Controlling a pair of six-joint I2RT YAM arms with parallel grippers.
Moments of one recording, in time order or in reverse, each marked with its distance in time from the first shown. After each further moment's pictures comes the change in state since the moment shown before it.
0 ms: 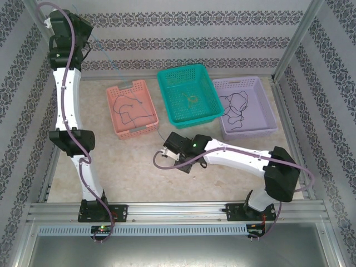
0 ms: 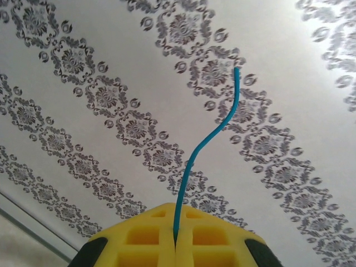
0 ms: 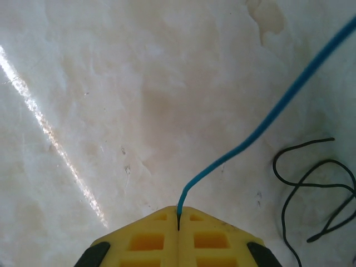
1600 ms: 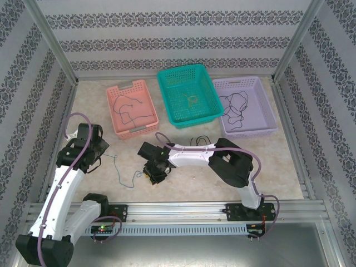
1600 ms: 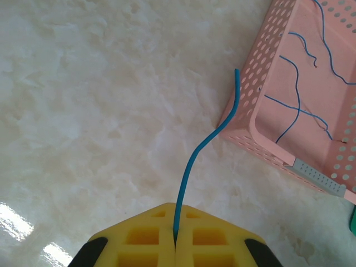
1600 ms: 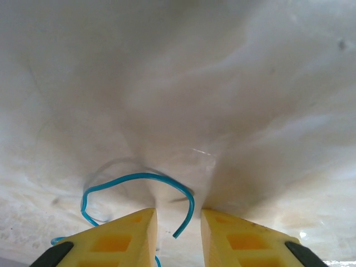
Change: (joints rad) left arm -0.225 -1.302 -1.799 -0.322 -0.258 -0.042; right arm 0.081 0.481 0.191 0.328 -0.448 2.213
